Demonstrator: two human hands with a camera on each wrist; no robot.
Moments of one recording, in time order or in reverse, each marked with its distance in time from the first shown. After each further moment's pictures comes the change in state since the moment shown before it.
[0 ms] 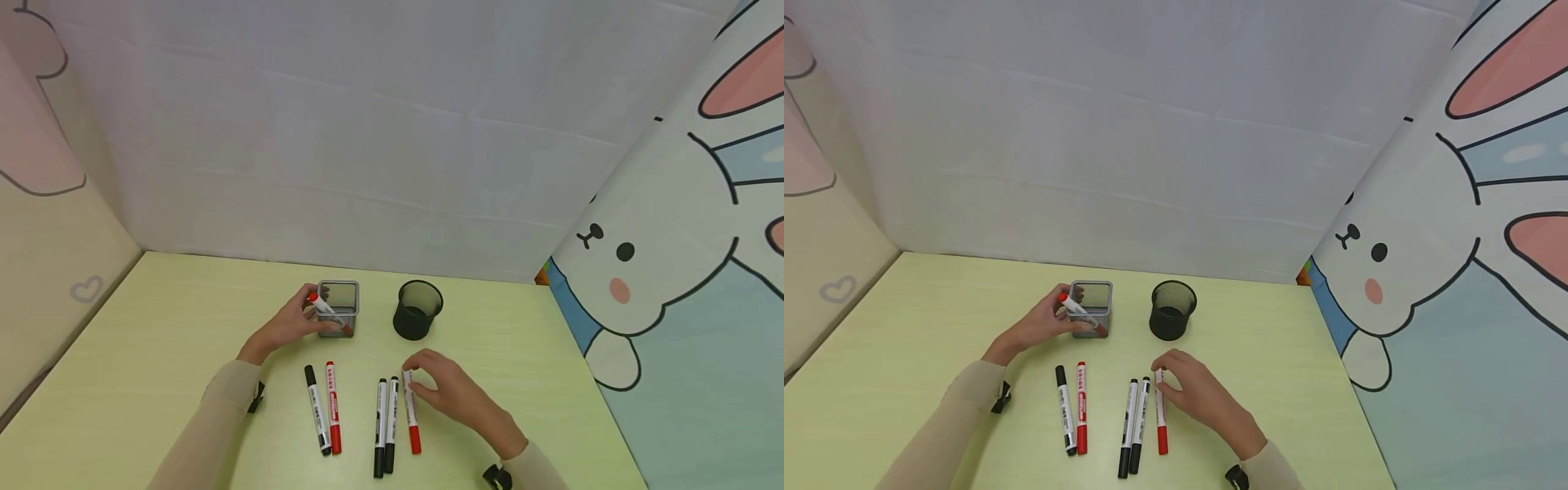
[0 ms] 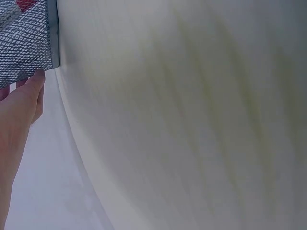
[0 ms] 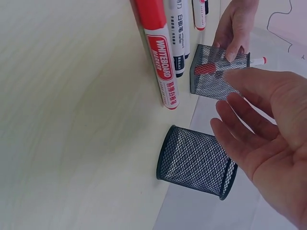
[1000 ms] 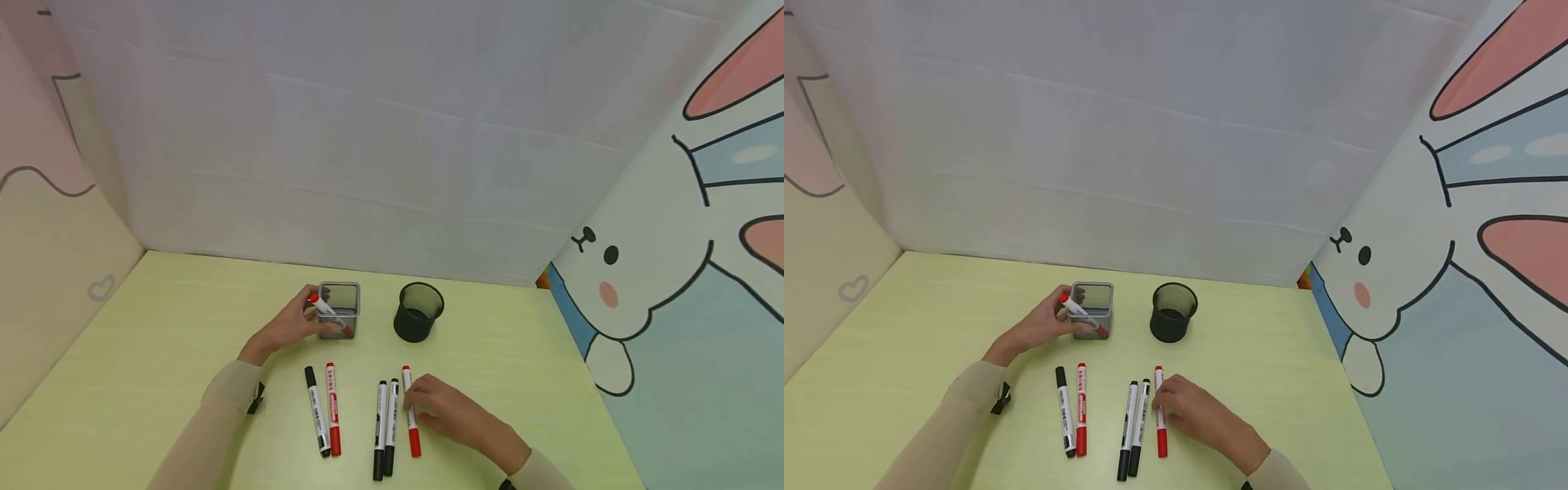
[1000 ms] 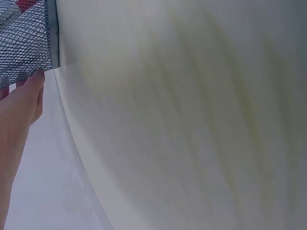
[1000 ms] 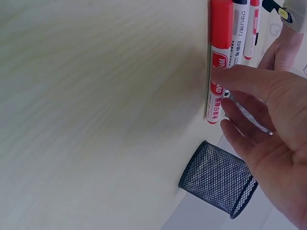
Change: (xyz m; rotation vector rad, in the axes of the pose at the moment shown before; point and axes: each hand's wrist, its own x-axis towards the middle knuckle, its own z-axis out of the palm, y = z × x) left_hand -0.001 0.004 0.005 -0.016 -0.014 -0.027; right_hand -0.021 0.010 0.015 -0.219 -0.231 -0.143
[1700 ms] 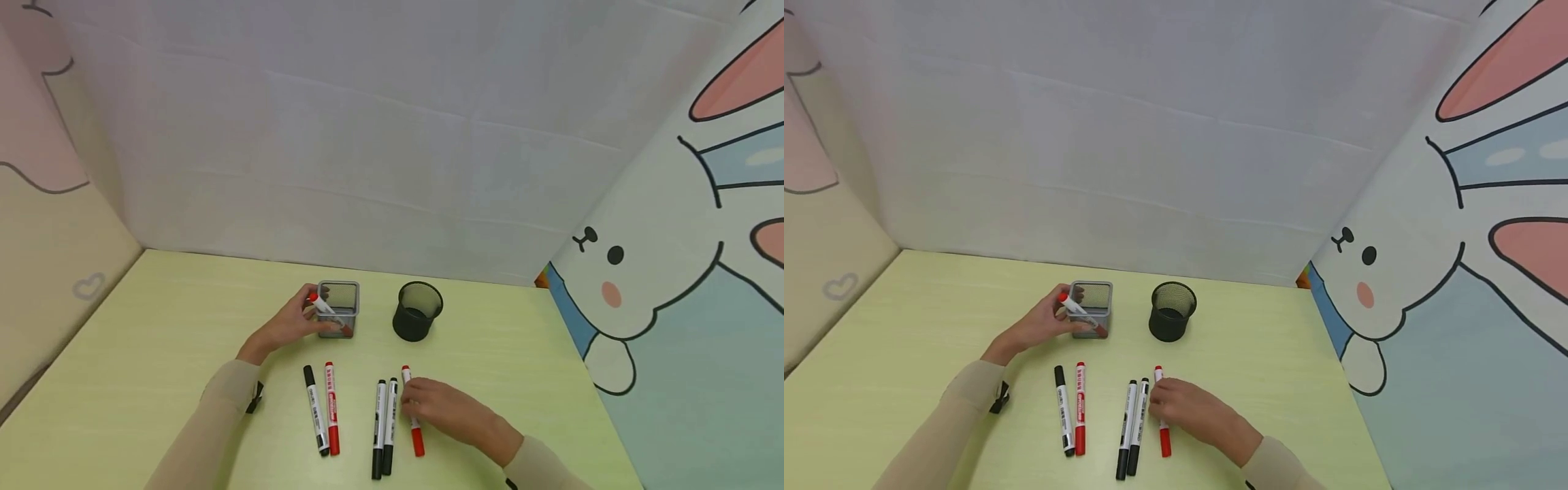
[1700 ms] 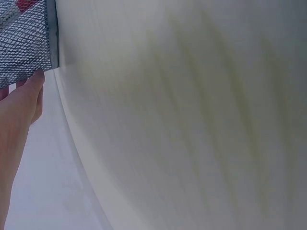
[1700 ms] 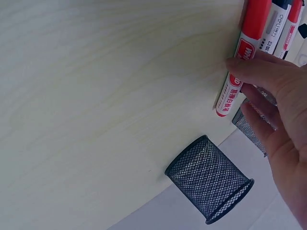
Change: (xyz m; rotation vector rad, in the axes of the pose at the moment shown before) left_hand 0.000 -0.002 -0.002 0.014 0.010 0.013; right_hand 0.010 -0.004 -0.008 -0.483 -0.102 -0.266
